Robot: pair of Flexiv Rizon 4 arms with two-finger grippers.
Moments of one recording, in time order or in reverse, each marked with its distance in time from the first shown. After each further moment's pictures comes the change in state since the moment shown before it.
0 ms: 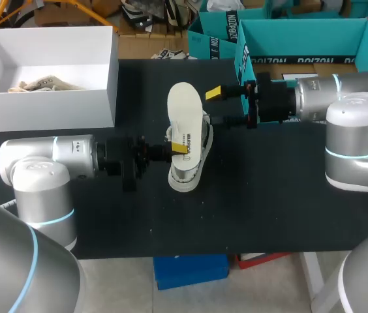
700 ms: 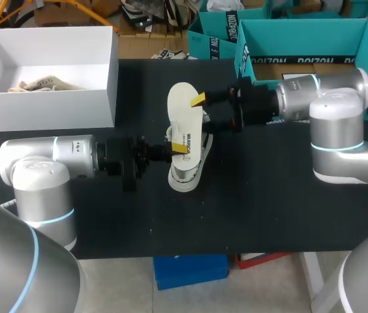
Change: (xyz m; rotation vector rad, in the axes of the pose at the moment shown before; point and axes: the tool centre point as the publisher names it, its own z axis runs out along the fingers) left arm 0.000 0.000 0.000 -0.001 0.000 0.000; right arm -0.011 -0.005 0.033 0.088 0.007 0.039
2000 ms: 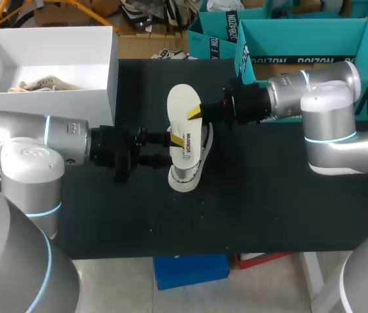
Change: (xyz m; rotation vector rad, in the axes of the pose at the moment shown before) left arm -0.006 -0.004 -0.020 0.031 0.280 -0.068; right arm -0.009 0.005 0.014 0.050 -0.032 0.035
